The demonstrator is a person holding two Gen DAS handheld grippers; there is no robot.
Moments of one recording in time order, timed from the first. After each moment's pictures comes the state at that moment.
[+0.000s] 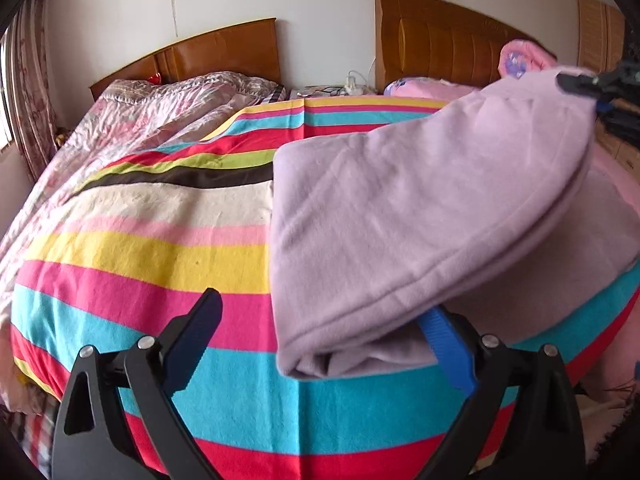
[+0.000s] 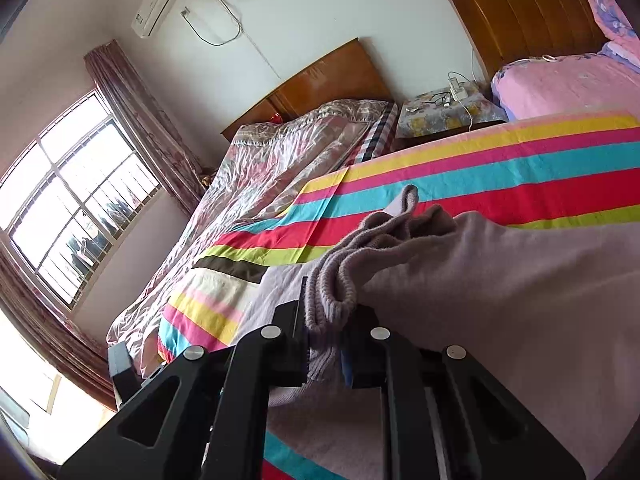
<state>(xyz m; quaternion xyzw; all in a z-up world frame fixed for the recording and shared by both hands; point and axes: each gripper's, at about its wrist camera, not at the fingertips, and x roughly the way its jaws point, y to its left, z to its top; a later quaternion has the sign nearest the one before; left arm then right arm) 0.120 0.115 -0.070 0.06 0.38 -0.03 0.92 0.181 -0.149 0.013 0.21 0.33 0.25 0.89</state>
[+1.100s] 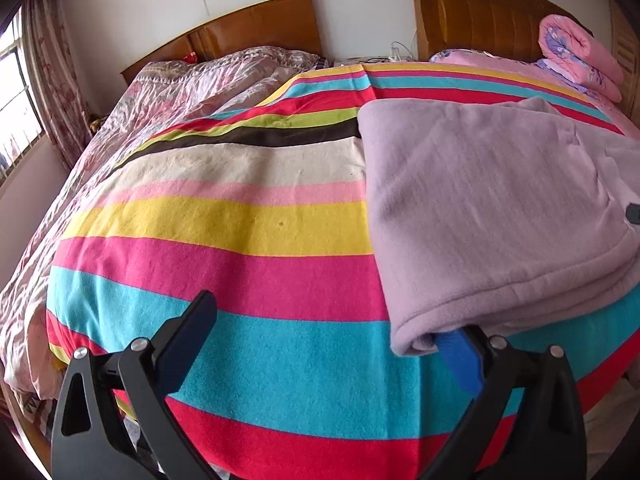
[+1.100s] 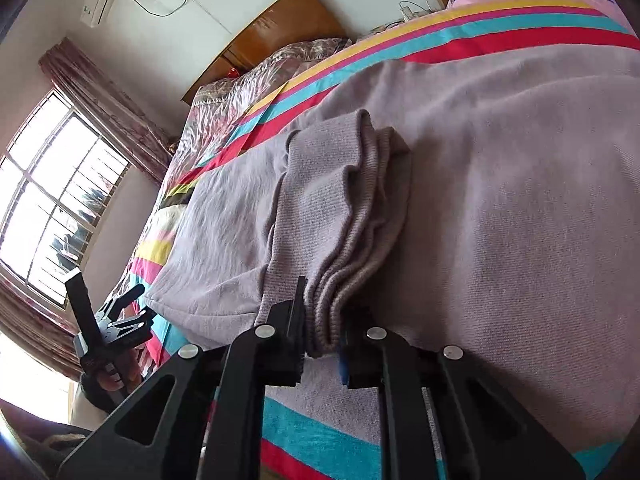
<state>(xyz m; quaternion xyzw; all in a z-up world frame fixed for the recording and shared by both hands) 0.121 0.162 -0.085 0.09 0.41 0.03 0.91 0.150 -0.177 -0.106 0.24 0.43 0.22 0.84</state>
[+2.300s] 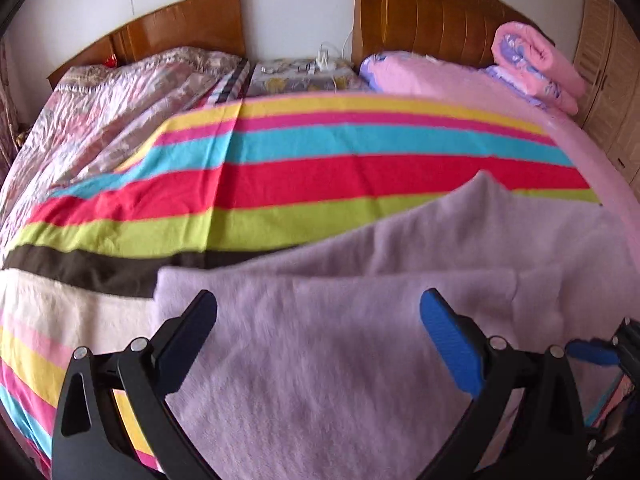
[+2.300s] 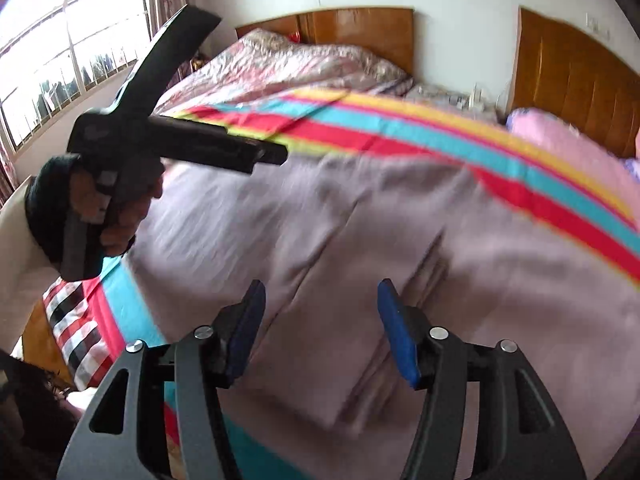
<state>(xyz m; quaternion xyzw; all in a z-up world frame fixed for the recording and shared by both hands) 0.276 0.041 -0.047 0.04 0.43 -0.08 0.90 0.163 -0.115 -0.050 -0.07 0.37 0.23 0.90</state>
